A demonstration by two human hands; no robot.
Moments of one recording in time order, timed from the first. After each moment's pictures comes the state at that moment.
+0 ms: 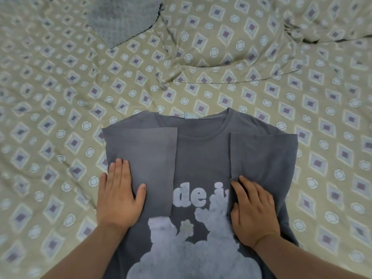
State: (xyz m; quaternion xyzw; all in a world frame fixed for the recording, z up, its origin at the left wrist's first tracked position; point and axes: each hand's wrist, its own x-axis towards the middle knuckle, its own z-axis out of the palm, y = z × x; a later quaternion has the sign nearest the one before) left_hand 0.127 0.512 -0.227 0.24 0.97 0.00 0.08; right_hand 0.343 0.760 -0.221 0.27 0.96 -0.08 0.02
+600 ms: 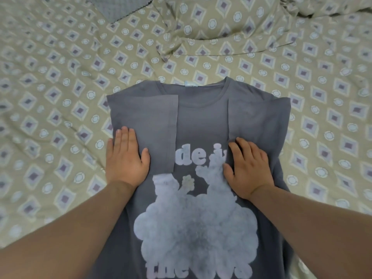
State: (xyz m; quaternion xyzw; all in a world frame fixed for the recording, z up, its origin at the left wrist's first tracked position) left_hand 0.139 0.514 -0.222 0.25 0.97 0.01 0.06; right_hand 0.345 0.758 -0.221 0.26 0.96 -0.06 0.08
